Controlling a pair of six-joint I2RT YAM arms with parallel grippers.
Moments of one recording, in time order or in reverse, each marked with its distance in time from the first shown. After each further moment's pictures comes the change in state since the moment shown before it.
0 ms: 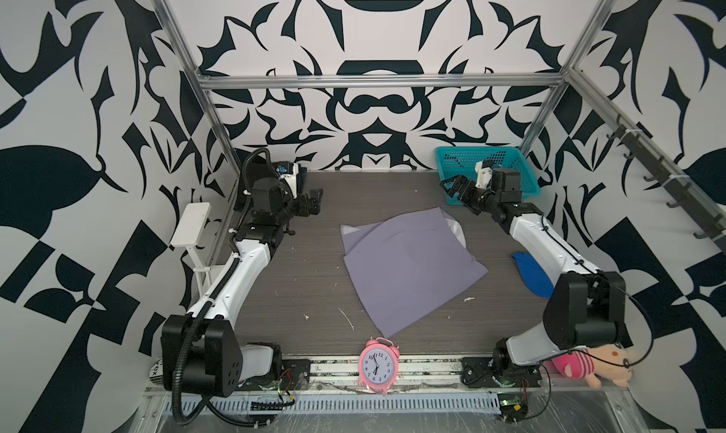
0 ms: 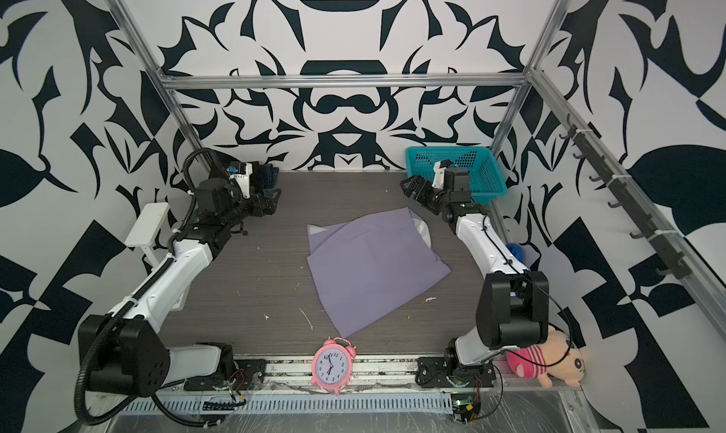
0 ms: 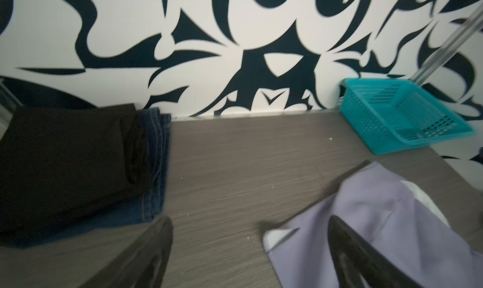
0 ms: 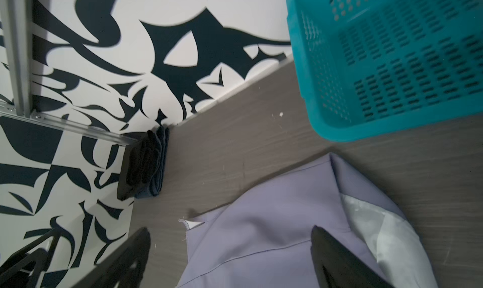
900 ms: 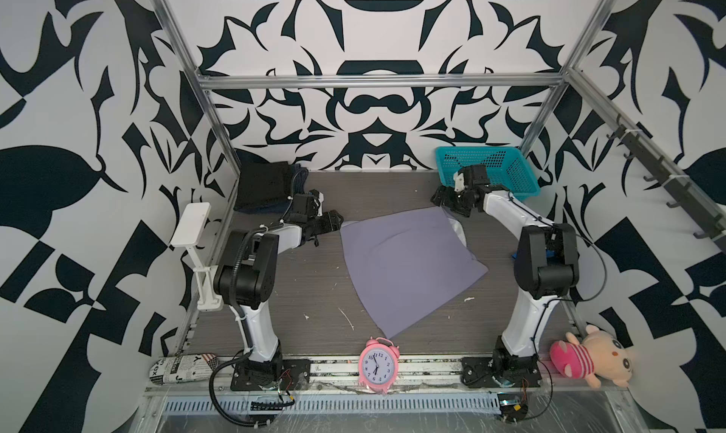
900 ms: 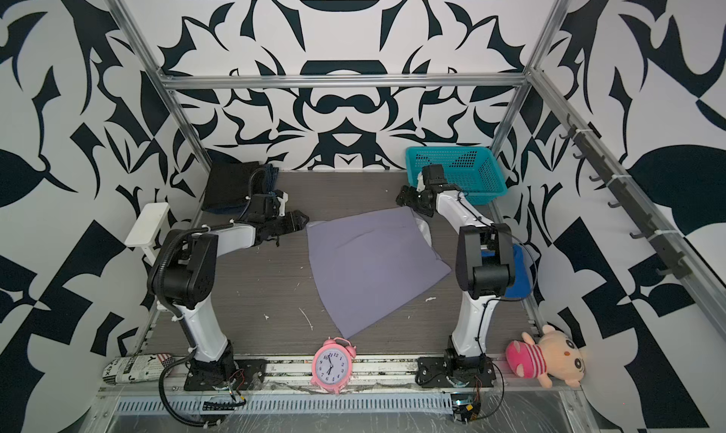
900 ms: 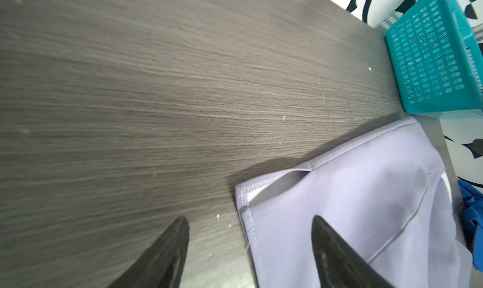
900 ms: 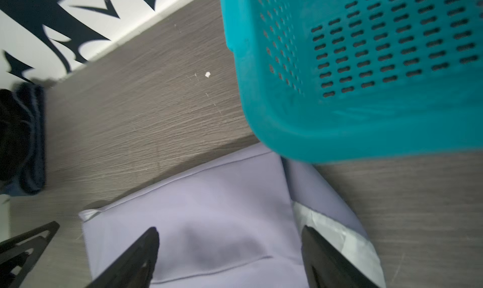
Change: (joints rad) left arm -0.072 0.622 0.053 0.125 0.119 -0.301; right arm 0.058 0.466 0.322 -0.294 0.176 -0.198
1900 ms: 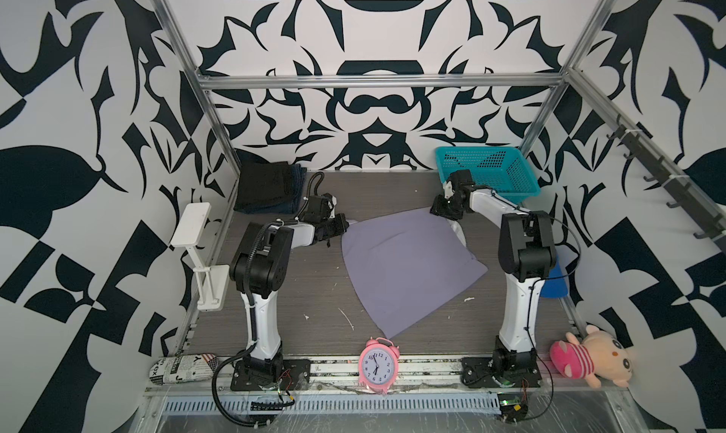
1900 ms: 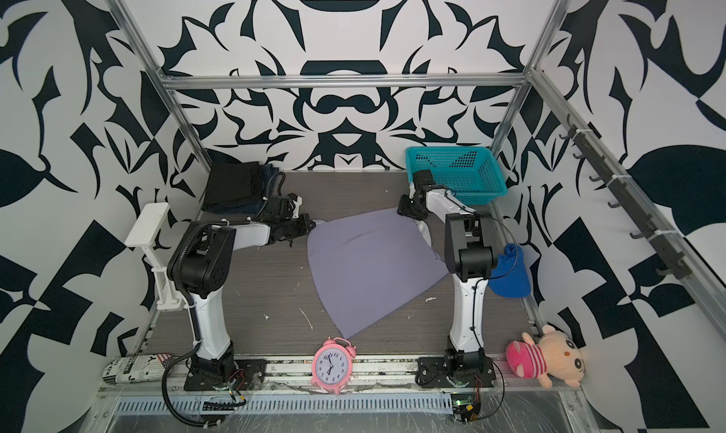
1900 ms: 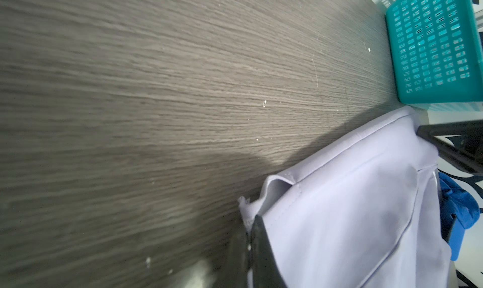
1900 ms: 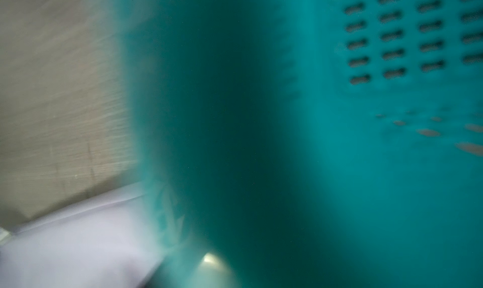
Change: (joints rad) left arm -0.063 0.089 0.063 0.013 0.017 -0.082; right arm 0.021 0.183 0.099 -0.042 0.013 -0.051
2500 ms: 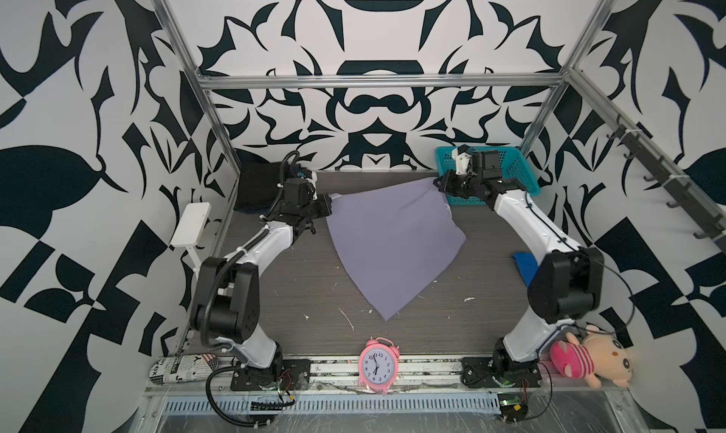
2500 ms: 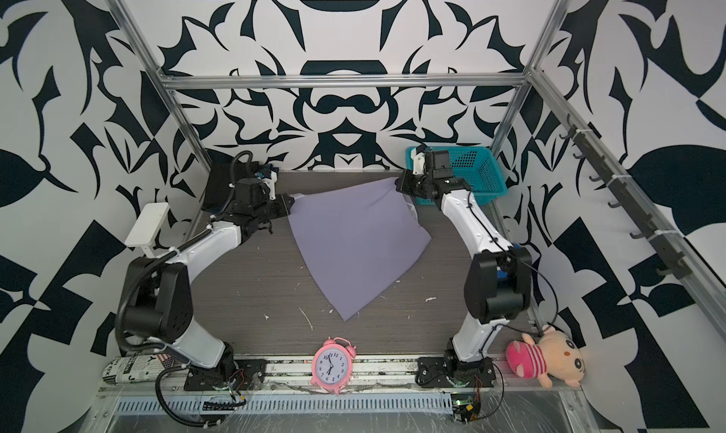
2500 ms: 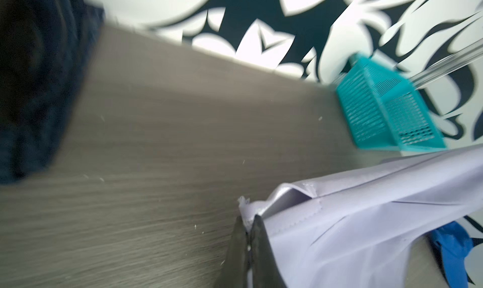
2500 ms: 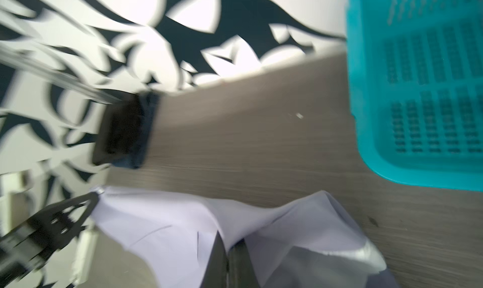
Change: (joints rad) left arm 0.057 -0.441 -0.034 -0.134 -0.145 0.103; right arm 0.016 -0.499 -0.133 0.130 -0.211 0.067
